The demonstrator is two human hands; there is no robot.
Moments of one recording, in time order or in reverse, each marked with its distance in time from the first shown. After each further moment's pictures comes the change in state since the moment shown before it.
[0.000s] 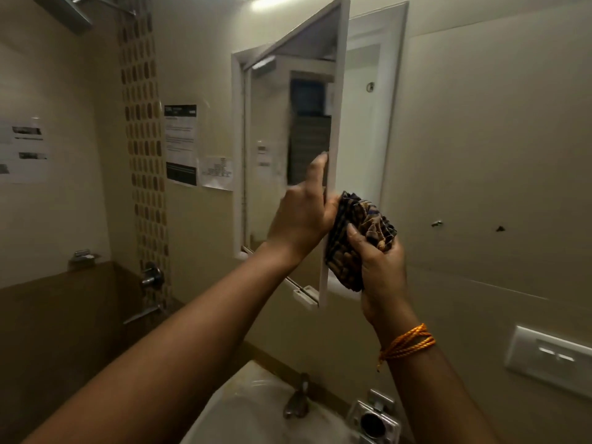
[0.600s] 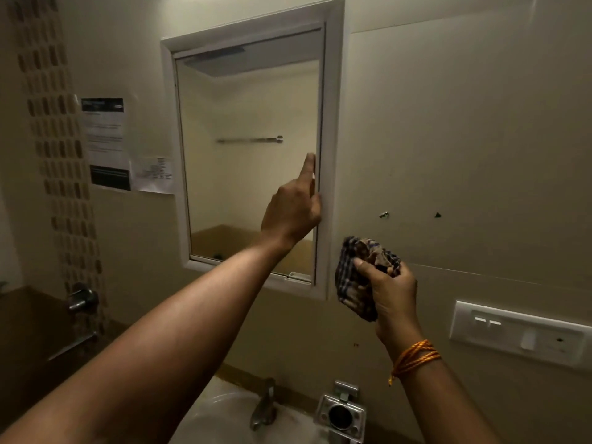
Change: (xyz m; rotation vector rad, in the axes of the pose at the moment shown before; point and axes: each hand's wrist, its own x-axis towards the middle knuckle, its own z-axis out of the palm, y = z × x) left_hand 0.028 -0.015 0.085 -0.004 -0.158 0.021; right_hand 0.002 0.011 -0.094 -0.220 0.363 -0.005
